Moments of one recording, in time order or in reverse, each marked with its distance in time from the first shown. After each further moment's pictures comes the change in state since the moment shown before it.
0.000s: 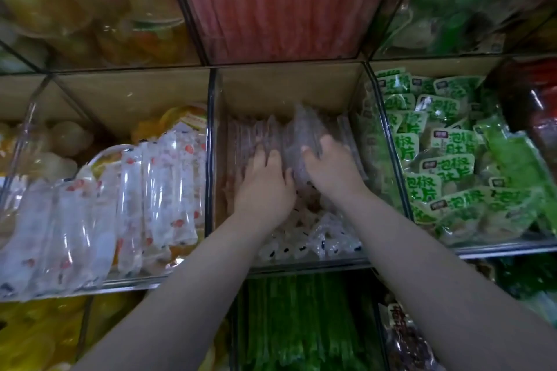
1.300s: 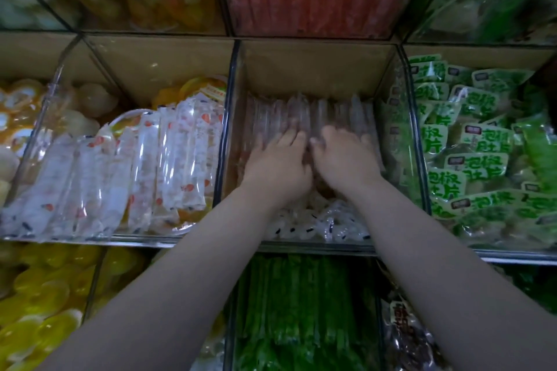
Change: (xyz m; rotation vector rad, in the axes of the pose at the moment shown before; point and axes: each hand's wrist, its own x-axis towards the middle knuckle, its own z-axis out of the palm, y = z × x) left_hand 0.002 0.000 -0.004 0.301 0.017 0.164; right_hand -0.004 -0.006 0.003 -0.450 -0.043 -0.174
